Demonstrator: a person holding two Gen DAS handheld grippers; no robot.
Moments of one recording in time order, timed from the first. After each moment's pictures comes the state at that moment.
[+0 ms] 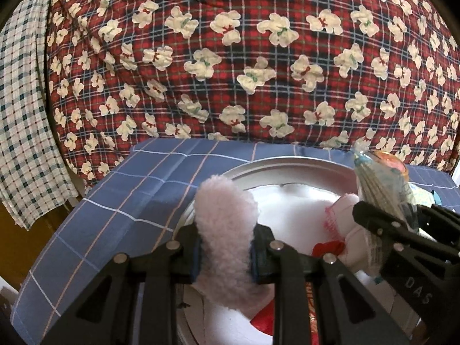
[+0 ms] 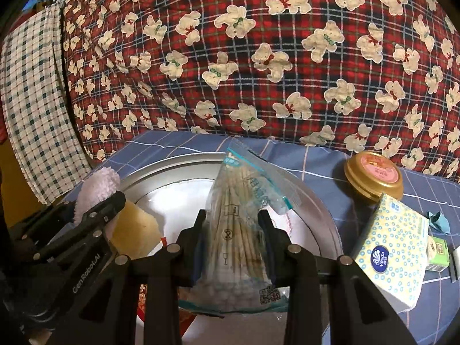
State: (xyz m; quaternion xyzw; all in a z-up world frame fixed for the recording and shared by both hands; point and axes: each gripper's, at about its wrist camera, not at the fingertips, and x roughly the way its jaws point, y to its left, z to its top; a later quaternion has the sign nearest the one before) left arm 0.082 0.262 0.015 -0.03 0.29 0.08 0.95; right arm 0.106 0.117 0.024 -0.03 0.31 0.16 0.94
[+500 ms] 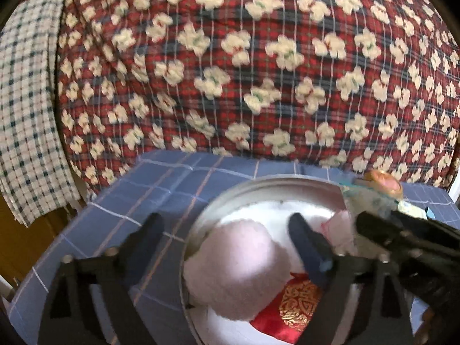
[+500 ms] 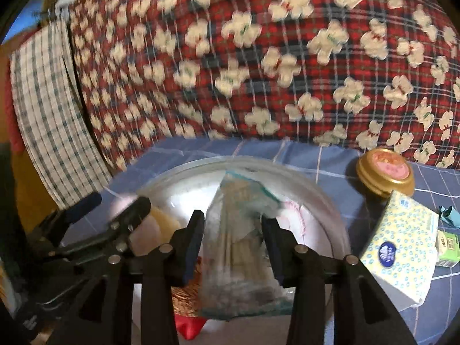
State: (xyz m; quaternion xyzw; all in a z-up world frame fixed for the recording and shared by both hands) left arm 0.063 0.268 0.034 -0.05 0.25 0.09 0.96; right arm 0.093 0.103 0.039 0.03 0.30 0.21 0.93
